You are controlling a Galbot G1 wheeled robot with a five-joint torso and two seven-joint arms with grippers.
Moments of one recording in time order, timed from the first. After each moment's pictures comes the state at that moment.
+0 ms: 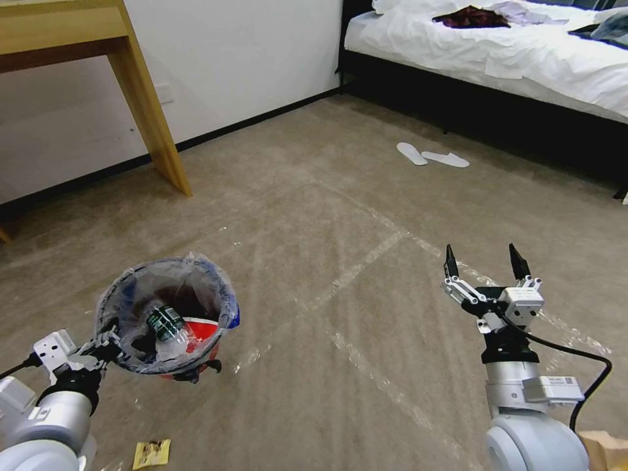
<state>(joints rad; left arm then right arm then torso) 1.69 -1.39 -0.98 -2.38 -0.88 0.49 -0.32 -1.59 1.28 0.57 2.28 0.15 0.18 0.19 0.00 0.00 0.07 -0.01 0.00</state>
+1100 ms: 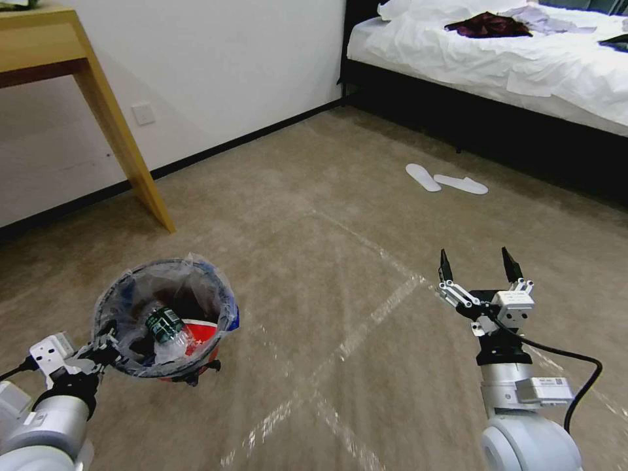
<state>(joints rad) 1.70 -1.39 -0.99 -2.39 -0.88 0.48 -0.32 -1.59 1.28 0.56 2.25 0.14 0.20 0.18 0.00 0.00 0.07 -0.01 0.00</state>
